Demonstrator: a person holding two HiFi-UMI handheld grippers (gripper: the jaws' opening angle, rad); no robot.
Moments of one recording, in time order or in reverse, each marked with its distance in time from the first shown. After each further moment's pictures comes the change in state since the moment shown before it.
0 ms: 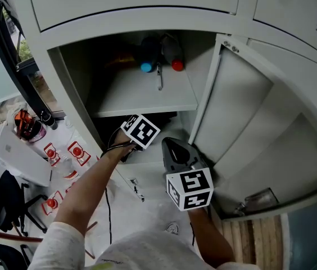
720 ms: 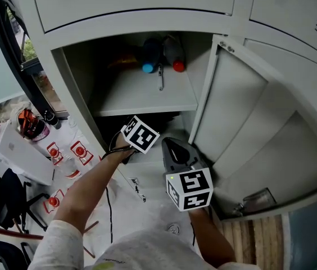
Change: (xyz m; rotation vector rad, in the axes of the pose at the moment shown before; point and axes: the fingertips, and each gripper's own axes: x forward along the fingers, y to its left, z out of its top) left arm -0.014 -0.002 0.012 0.014 -0.107 0.050; right arm -0.004 0.004 0.005 -0.008 -0.008 0.023
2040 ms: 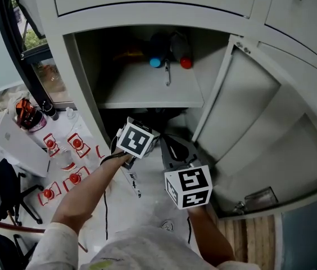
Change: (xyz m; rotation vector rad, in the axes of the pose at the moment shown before) left arm -0.052 -0.018 0.015 -0.210 -0.184 -0.085; right arm 0.003 0.016 0.001 -0.057 0.024 0.027
